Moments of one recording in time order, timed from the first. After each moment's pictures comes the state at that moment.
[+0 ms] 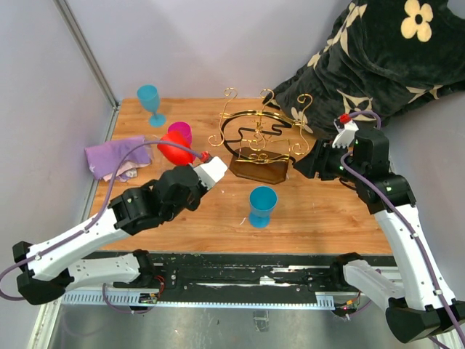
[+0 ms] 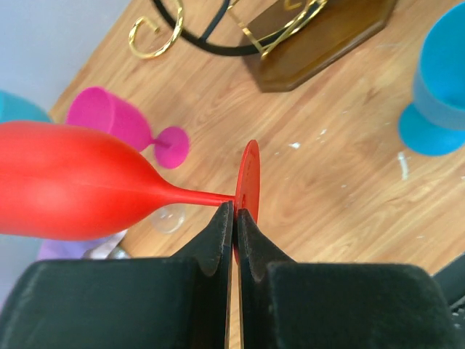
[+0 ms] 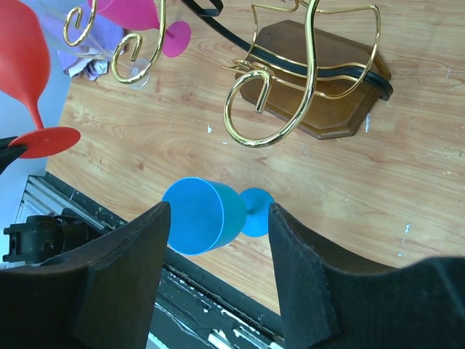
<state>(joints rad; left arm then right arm) -1.02 0.97 1.11 -0.68 -0.46 0.18 0.24 0.93 1.16 -0.73 -0.39 0.37</state>
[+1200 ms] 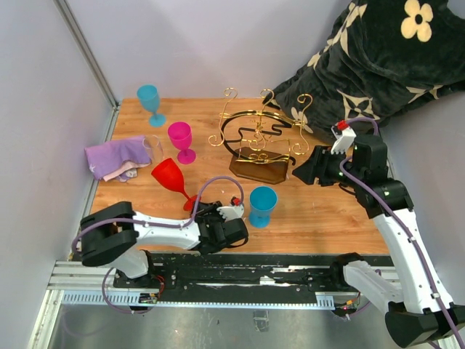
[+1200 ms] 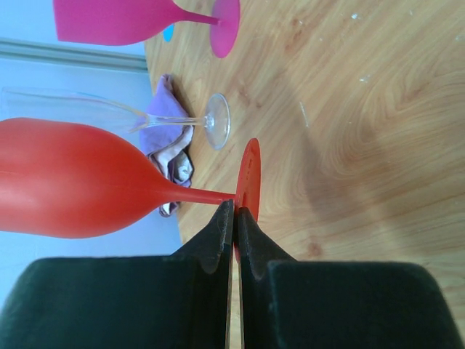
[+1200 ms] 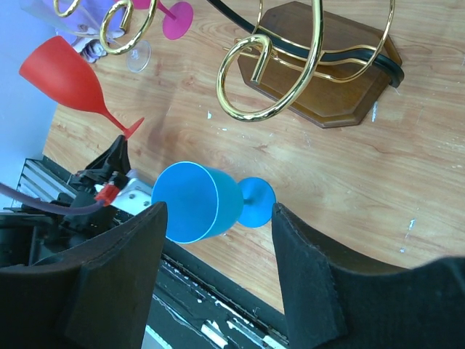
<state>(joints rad) -1.25 1.47 0.67 -0.41 -1.21 -0.01 0.22 0.89 1.08 -0.71 -0.44 0.33</state>
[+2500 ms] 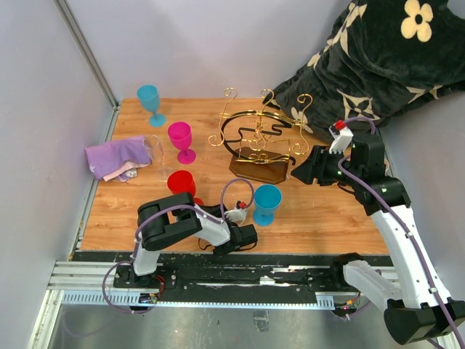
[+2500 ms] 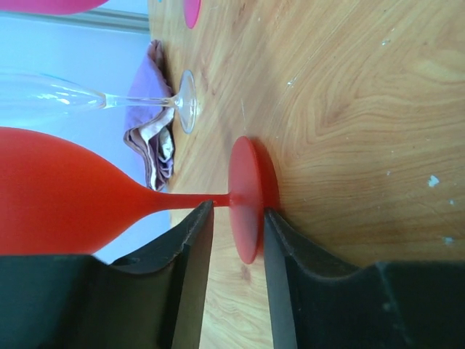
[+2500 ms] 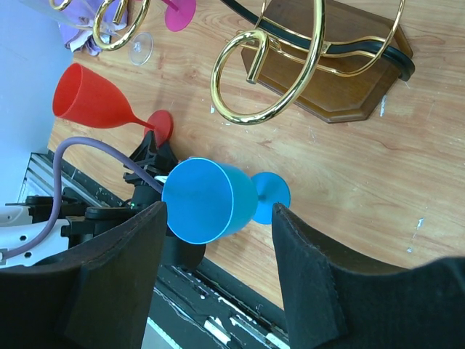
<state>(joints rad) -1.22 1.95 0.80 -0.44 -1.30 -0.33 0.21 0.92 1.07 -0.71 -0.47 0.33</state>
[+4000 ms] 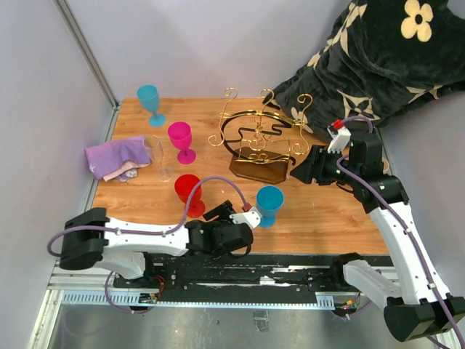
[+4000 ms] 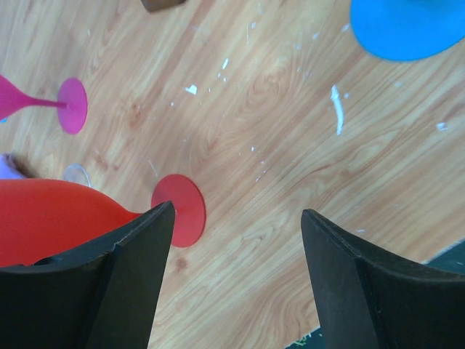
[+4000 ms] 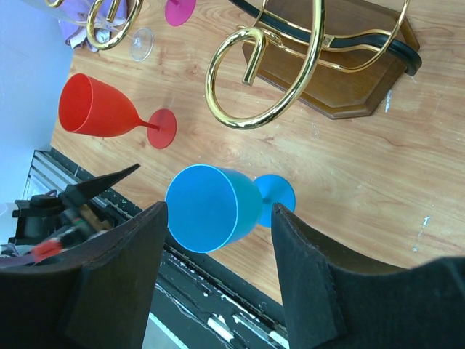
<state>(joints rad) -1.39 1.38 0.75 -0.38 -0.85 -0.12 0.21 0.93 1.07 -0.71 -0.48 0.33</state>
